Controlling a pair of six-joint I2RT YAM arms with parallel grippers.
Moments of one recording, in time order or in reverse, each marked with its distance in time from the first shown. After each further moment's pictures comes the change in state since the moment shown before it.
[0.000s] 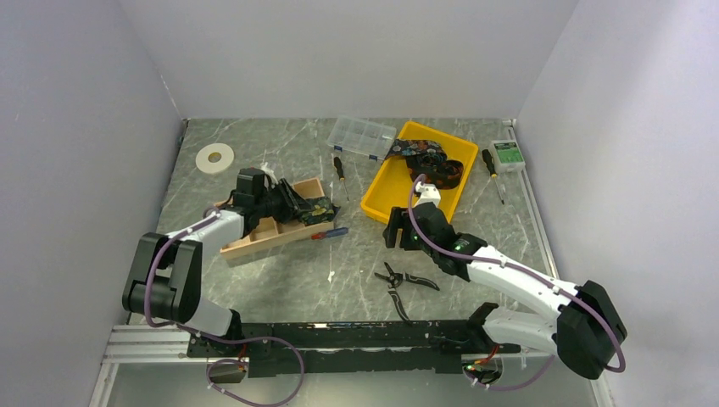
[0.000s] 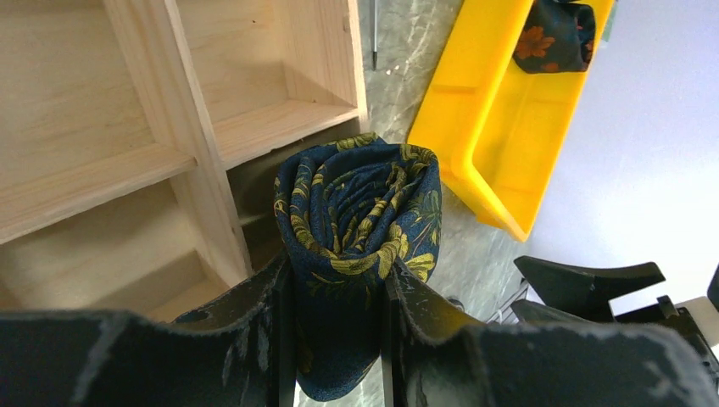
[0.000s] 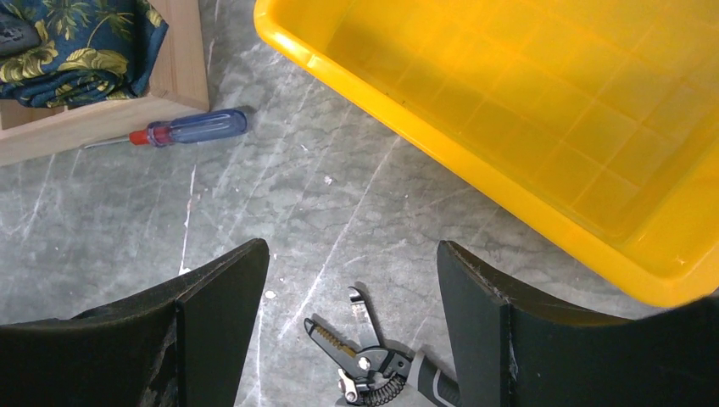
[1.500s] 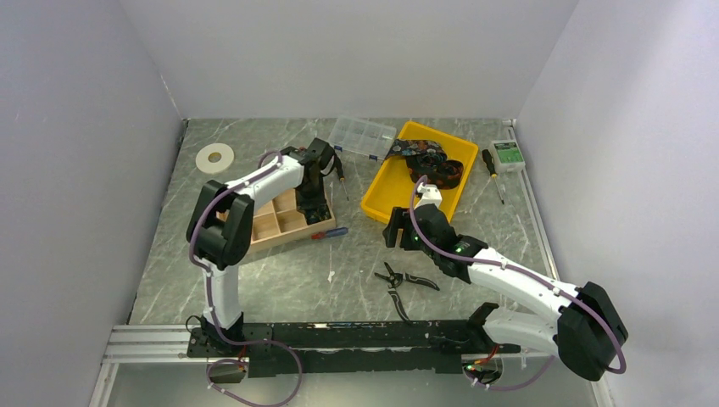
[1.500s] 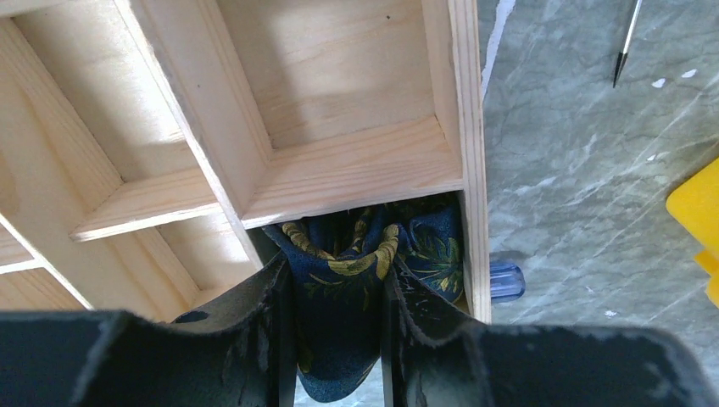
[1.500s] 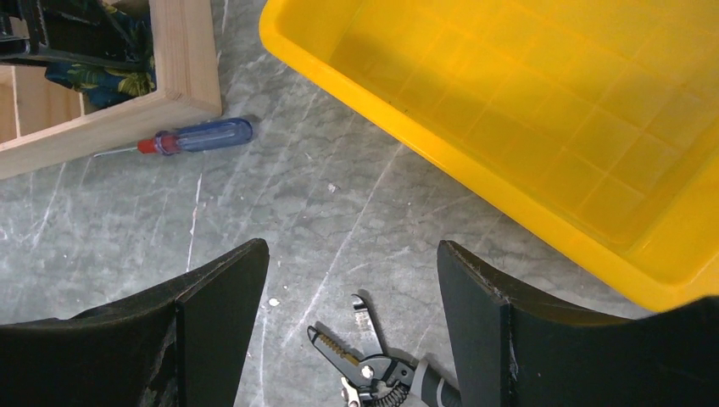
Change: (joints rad) left arm -0.285 0.496 0.789 -0.956 -0.626 0.233; right arm 0.000 -0.013 -0.026 0.040 0.008 0.006
